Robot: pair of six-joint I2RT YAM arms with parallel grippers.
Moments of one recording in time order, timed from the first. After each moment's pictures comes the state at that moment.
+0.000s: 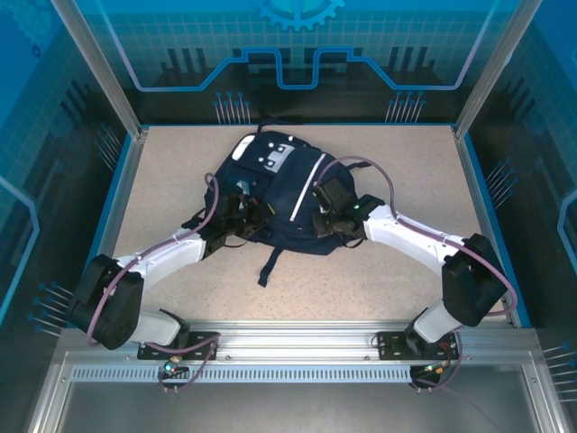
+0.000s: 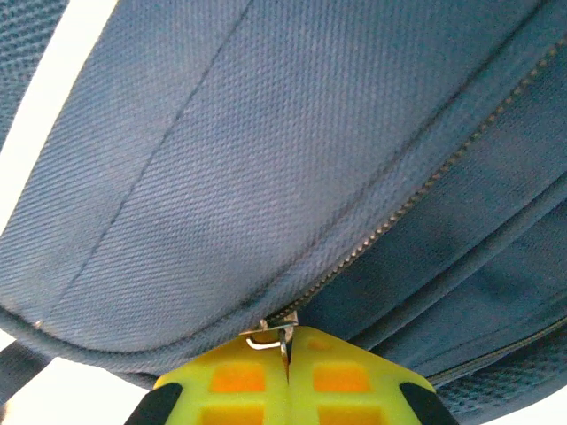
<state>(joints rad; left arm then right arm) -0.43 1.38 0.74 0.03 0.24 -1.05 0.68 1.56 1.14 -0.62 0.13 0.37</state>
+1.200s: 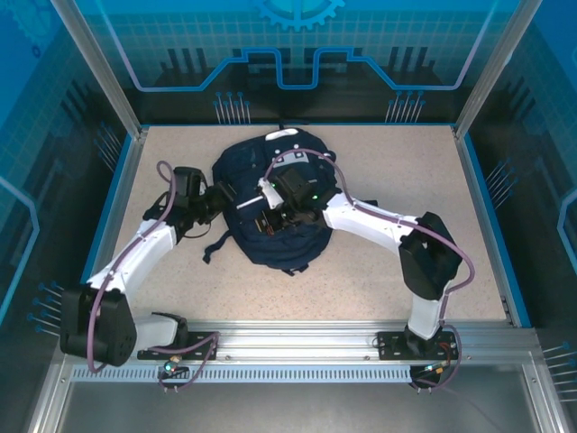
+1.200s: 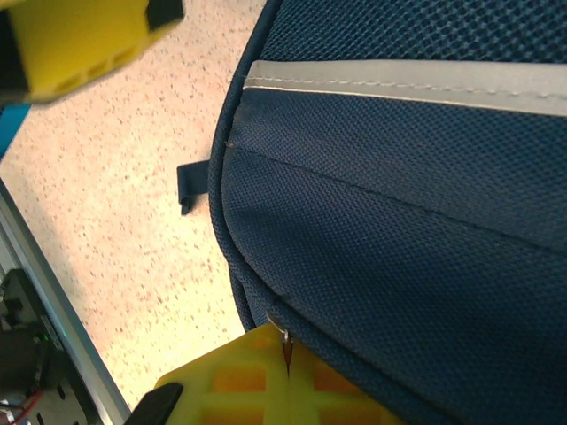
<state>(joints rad) -0.15 1.24 0.86 -0.37 0.17 -0.91 0.82 1.84 1.46 -0.49 -0.29 0.36</state>
